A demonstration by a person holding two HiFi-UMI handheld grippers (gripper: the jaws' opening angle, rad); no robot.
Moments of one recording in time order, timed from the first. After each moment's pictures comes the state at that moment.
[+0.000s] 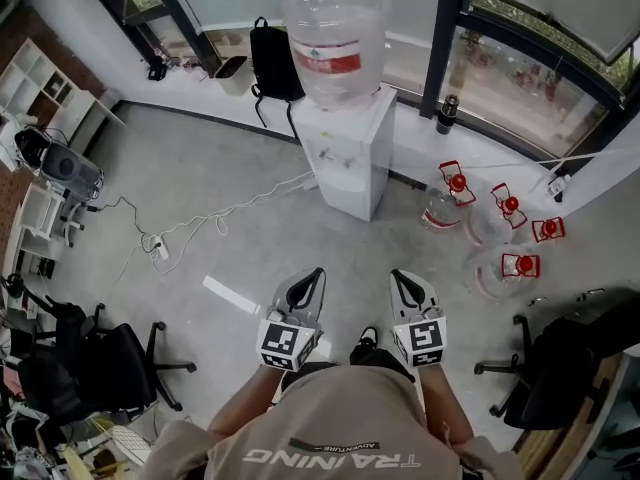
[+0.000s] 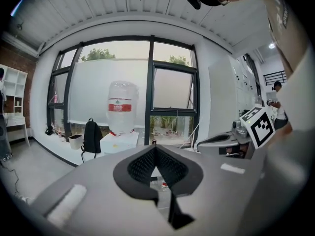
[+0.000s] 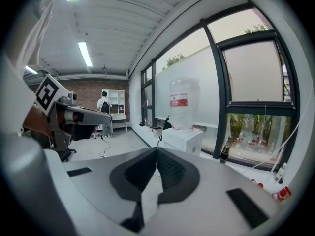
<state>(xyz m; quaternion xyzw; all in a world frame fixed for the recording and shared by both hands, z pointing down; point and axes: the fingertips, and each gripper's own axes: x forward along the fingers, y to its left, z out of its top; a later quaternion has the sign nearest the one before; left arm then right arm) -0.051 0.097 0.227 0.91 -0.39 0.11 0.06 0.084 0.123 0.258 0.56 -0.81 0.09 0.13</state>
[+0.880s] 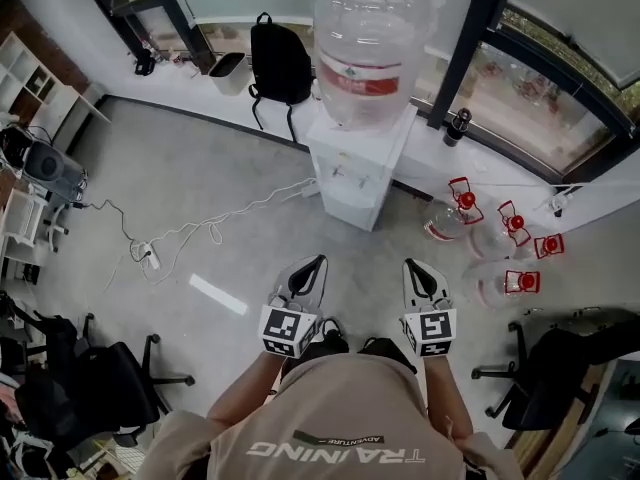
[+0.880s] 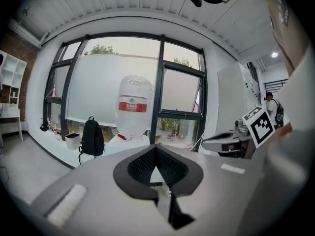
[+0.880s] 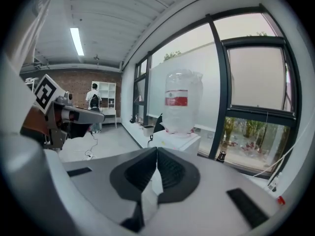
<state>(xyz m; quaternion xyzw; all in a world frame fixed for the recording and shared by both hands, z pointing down) -0.104 -0.042 0.233 0.92 -0.38 0.09 0.09 0.057 -0.004 0.250 0.60 -0.78 0.08 0.16</state>
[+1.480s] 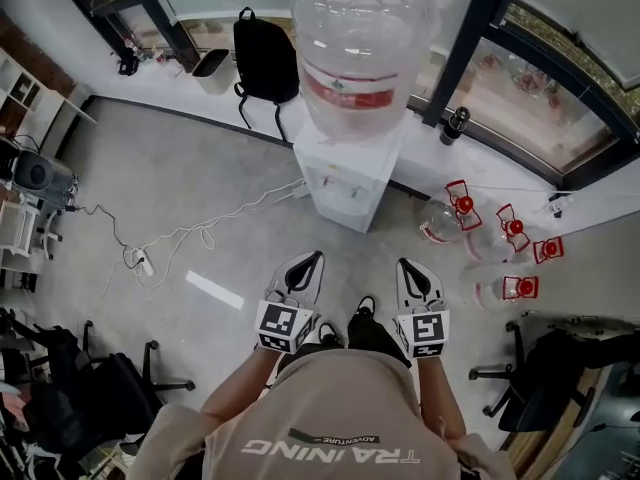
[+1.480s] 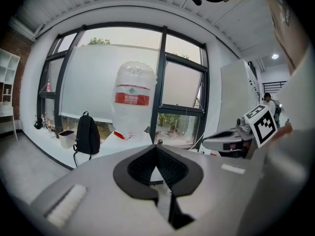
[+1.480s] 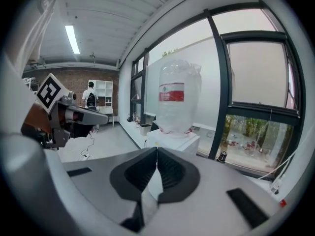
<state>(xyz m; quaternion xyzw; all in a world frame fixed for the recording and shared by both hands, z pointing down) -0.070 -0.124 0.258 0.92 -0.36 0.11 0.11 0.080 -0.076 0.272 0.60 -0.77 0.09 0.17</state>
